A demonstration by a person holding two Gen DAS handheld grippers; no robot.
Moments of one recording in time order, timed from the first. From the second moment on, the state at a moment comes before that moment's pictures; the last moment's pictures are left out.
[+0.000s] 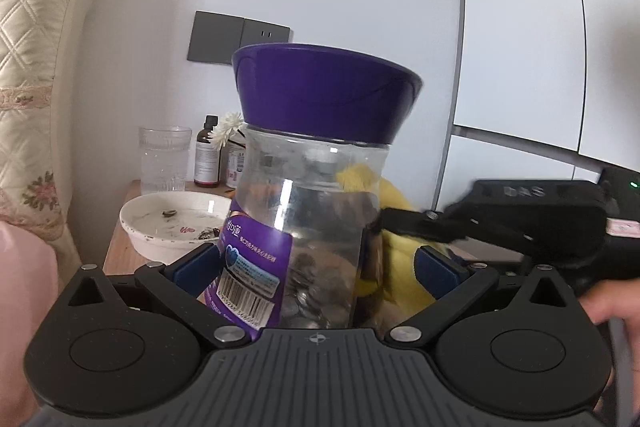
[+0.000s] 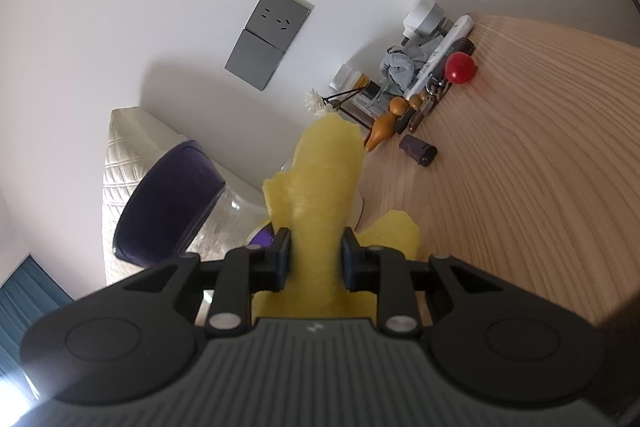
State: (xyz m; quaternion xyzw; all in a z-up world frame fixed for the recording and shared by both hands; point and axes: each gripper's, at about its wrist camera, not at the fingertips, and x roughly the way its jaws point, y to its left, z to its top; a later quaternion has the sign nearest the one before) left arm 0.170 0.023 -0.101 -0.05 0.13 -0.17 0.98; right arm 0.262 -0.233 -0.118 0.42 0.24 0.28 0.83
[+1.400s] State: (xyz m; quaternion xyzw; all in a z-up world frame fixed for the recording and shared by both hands) left arm 0.151 0.015 -0.092 0.00 0.11 -0.20 0.97; right arm 0.261 -0.236 -0.098 0.45 0.24 0.30 0.81
